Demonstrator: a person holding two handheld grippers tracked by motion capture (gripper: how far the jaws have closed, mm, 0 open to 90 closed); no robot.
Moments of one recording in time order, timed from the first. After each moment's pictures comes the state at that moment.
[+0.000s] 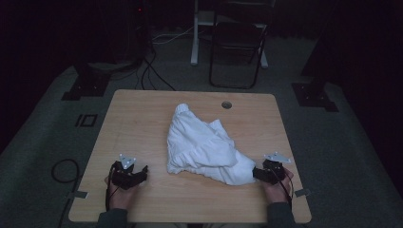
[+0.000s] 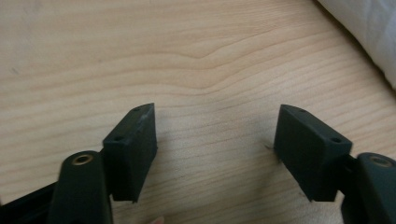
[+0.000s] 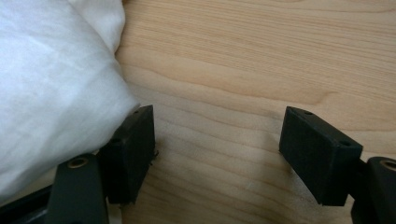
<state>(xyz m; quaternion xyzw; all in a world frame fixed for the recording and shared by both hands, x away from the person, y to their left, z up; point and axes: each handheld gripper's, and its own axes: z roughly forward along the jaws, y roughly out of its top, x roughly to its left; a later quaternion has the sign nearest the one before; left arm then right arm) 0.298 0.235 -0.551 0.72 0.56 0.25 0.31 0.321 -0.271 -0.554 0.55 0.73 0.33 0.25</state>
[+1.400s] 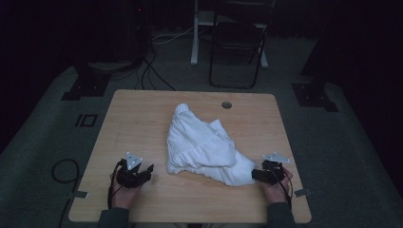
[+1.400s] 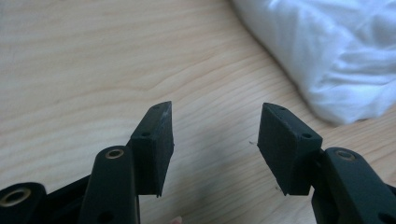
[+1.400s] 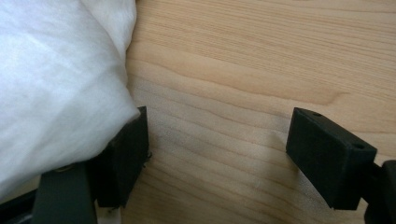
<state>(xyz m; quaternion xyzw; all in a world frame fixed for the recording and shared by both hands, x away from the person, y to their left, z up) 0.291 0.213 -0.527 0.76 0.50 0.25 0.34 0.321 -0.270 -0.555 0.54 0.74 0.33 0.24</state>
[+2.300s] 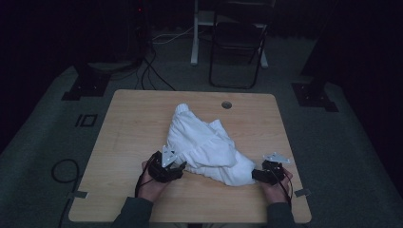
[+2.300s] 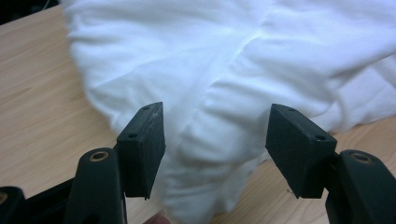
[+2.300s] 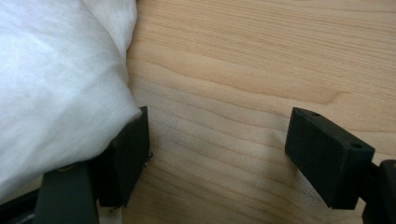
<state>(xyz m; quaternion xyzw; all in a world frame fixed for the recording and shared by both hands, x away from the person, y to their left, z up) 0.301 0.117 -0.496 0.81 0.37 0.24 0.39 0.320 -0.269 -0.554 0.54 0.74 0.33 0.24</state>
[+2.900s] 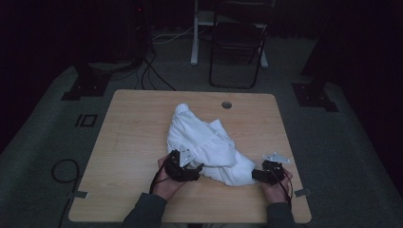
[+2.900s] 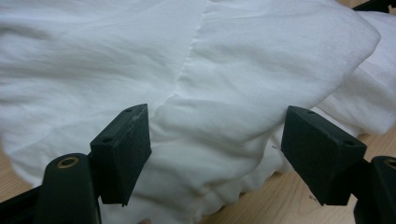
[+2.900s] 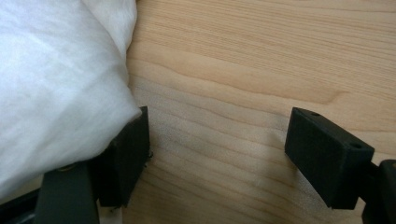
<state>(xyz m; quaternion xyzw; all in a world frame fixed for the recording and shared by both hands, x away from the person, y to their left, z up) 0.305 0.068 -0.493 0.82 0.33 0.23 0.39 0.320 -0.269 -0.554 0.54 0.74 0.33 0.24</state>
